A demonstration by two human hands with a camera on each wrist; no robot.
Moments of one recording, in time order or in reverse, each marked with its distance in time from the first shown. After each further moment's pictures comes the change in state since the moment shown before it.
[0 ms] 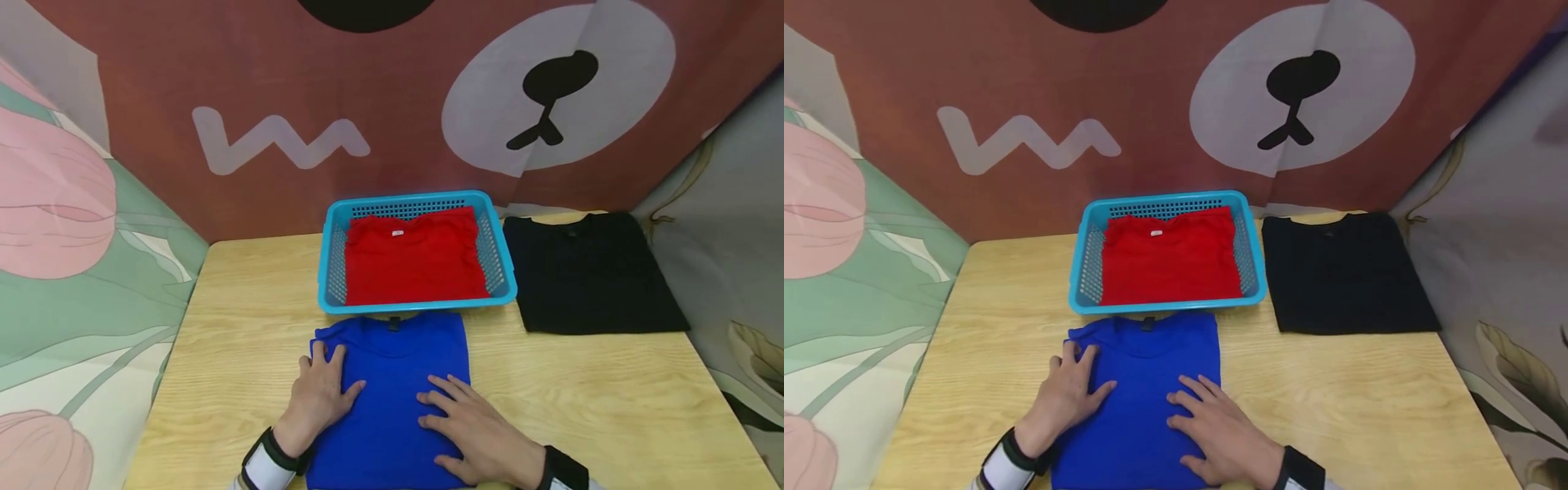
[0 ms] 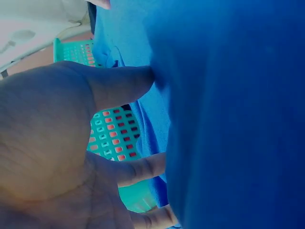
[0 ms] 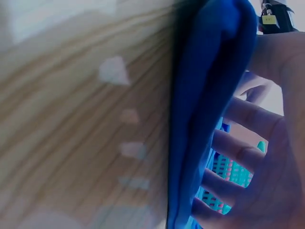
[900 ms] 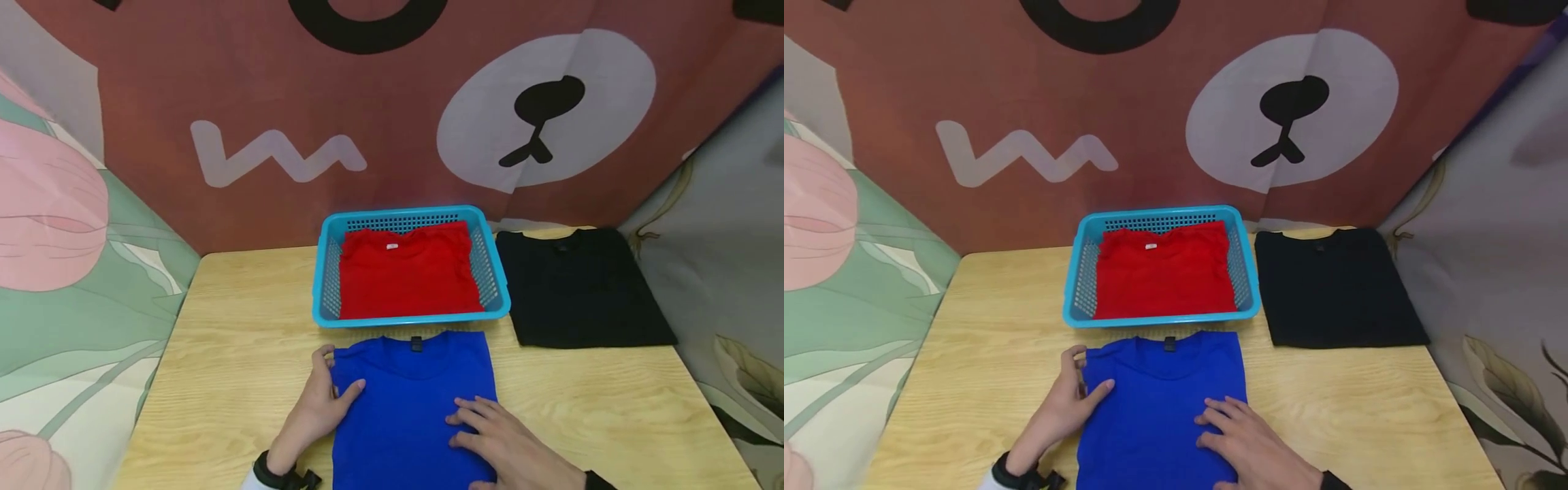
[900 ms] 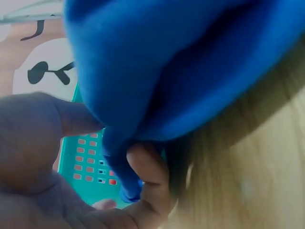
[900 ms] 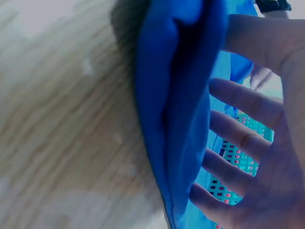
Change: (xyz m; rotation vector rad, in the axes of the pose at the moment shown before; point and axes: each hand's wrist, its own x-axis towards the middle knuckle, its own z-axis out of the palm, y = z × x) left_hand 0.006 -0.006 0.006 -0.770 -0.051 0.047; right_hand -0.046 0.019 -0.013 0.040 0.017 0.099
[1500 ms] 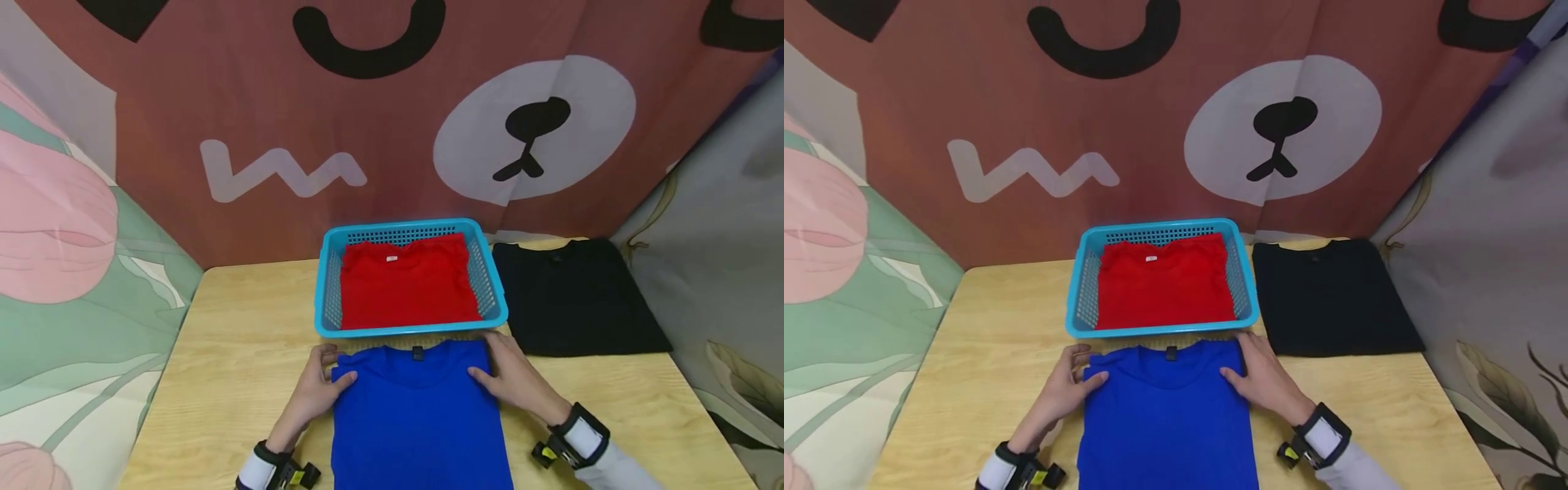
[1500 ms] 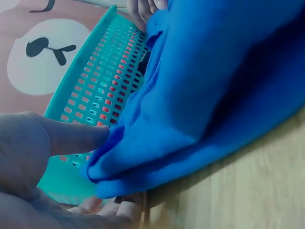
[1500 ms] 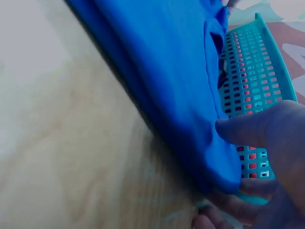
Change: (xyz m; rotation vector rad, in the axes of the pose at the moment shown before) left_hand 0.031 -0.016 -0.009 -0.284 0.020 -0.025; right_hand 0.053 0.076 -0.031 0.233 0.421 0.352
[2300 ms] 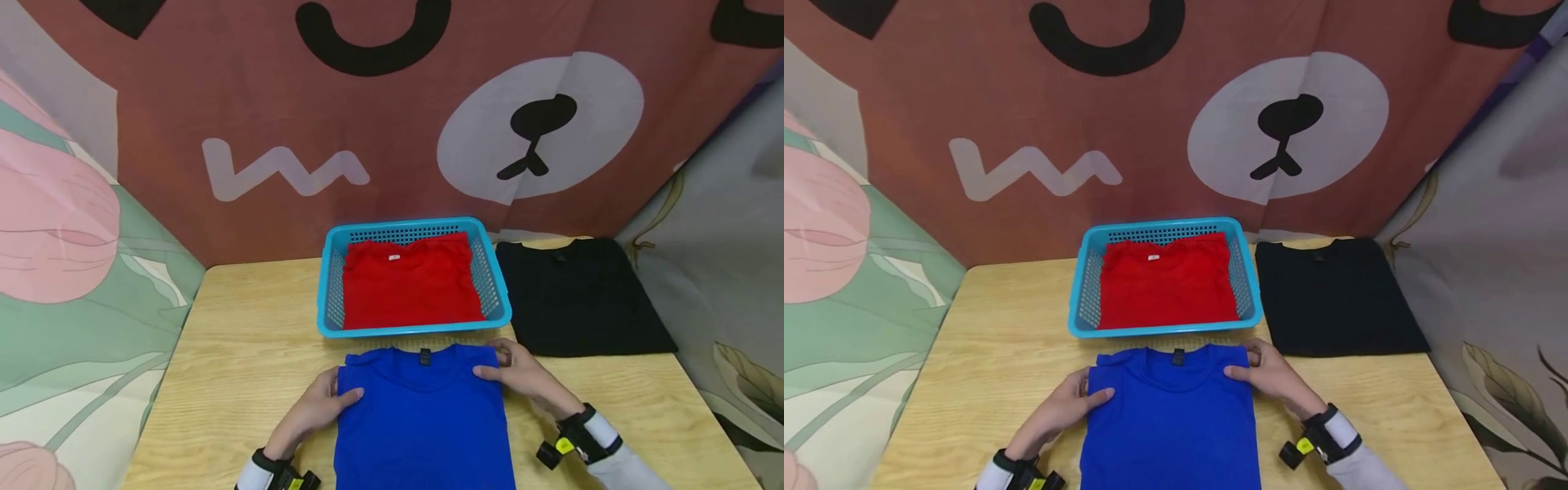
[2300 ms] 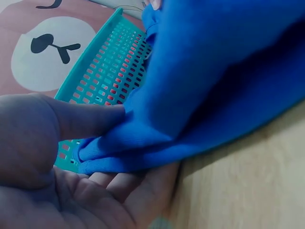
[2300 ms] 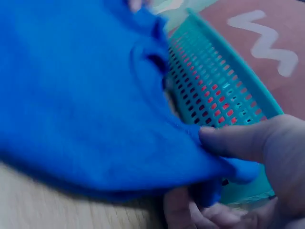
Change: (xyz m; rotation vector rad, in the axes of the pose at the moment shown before) left_hand -0.013 0.000 -0.005 -0.005 -0.339 -0.078; right_hand 0.002 0.000 -0.015 0.516 -0.235 0.502
